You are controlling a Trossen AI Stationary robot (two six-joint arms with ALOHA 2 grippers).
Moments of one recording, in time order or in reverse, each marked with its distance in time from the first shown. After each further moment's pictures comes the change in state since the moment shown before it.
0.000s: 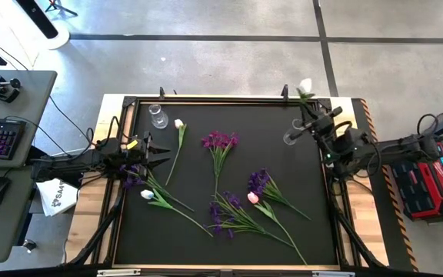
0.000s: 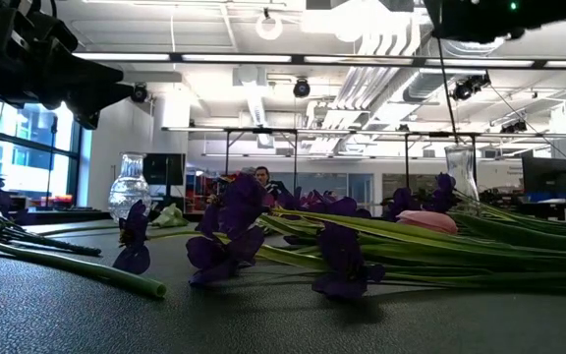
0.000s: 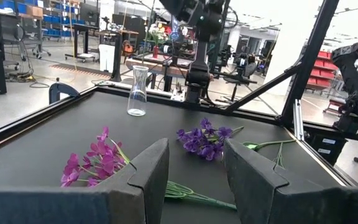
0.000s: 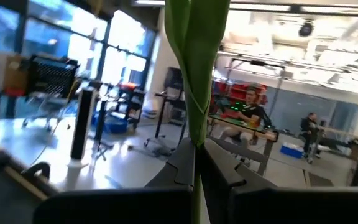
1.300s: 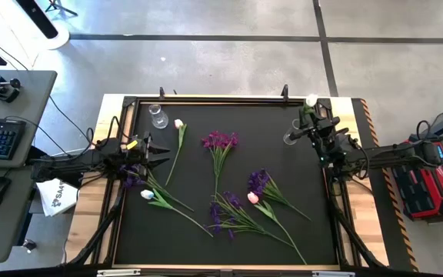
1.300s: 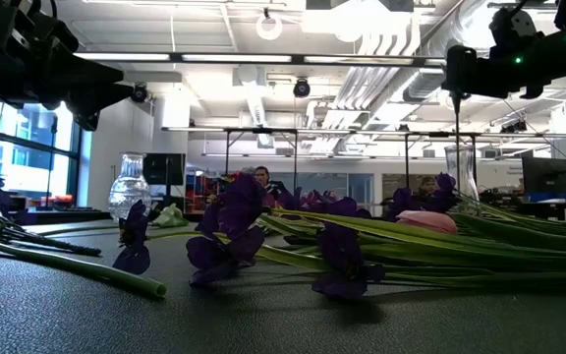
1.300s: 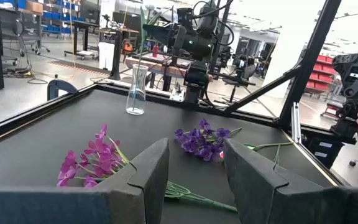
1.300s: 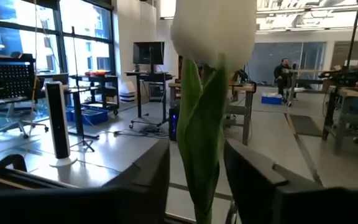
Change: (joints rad) left arm 0.000 0.000 0.000 0.000 0.000 -0.027; right arm -0.093 -0.015 -0.214 0.035 0.104 0.342
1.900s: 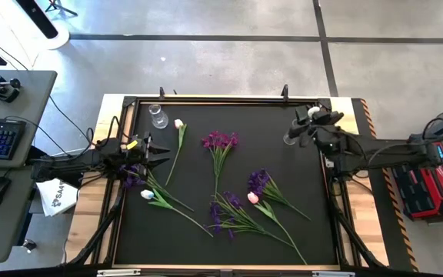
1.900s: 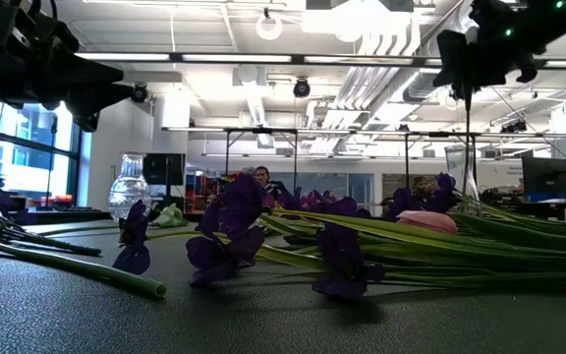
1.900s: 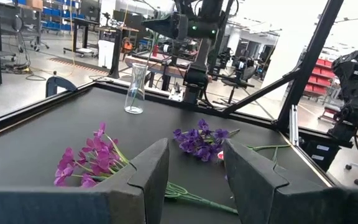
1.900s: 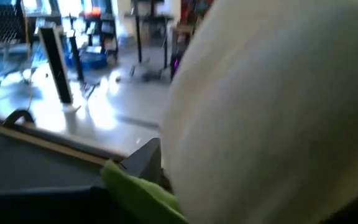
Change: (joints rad) left arm 0.000 0.000 0.000 0.000 0.000 -0.025; right arm -0.003 0.006 0.403 -1.062 -0.024 0.593
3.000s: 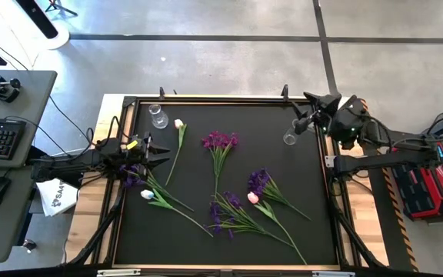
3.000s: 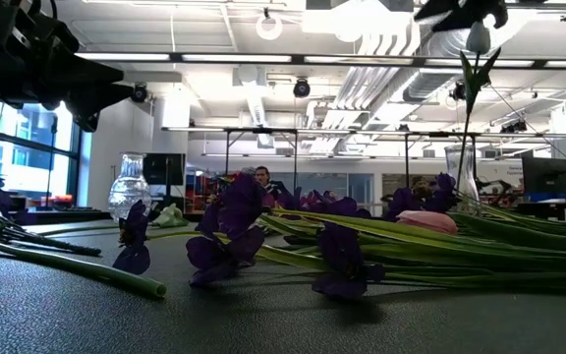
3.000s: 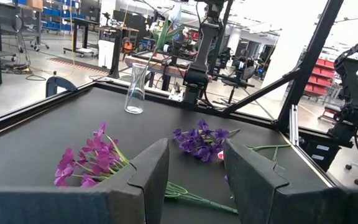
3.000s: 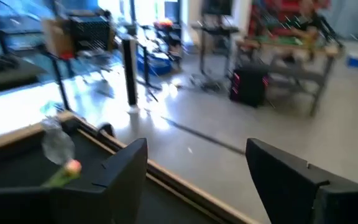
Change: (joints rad) left arm 0.000 0.000 0.000 0.000 0.000 0.001; right arm -0.011 0.046 0.329 -0.070 -0.303 -0.224
